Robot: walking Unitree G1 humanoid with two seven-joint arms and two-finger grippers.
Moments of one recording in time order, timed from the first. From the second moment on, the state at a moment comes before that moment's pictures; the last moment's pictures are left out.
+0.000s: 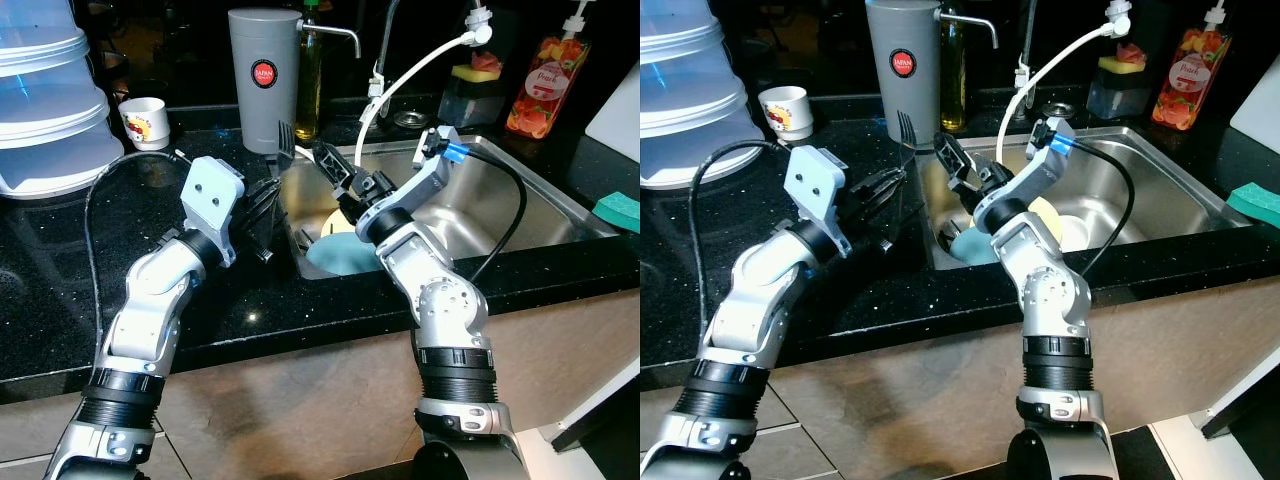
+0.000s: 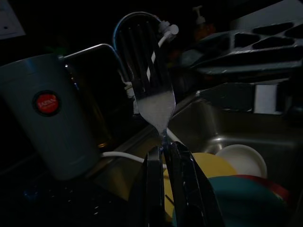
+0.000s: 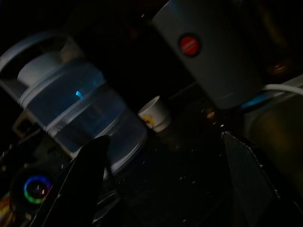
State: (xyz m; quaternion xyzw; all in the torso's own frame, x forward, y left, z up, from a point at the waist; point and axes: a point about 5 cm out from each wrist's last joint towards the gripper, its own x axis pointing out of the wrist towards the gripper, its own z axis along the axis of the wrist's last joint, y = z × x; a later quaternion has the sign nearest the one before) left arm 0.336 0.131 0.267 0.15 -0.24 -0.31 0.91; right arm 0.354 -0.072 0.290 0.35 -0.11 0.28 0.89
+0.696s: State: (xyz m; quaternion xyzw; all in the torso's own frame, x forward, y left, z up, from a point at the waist) left arm 0.335 0.125 0.258 0.15 -0.23 -0.31 0.91; right arm 0.353 -0.065 0.289 0.31 -0.11 0.29 0.90
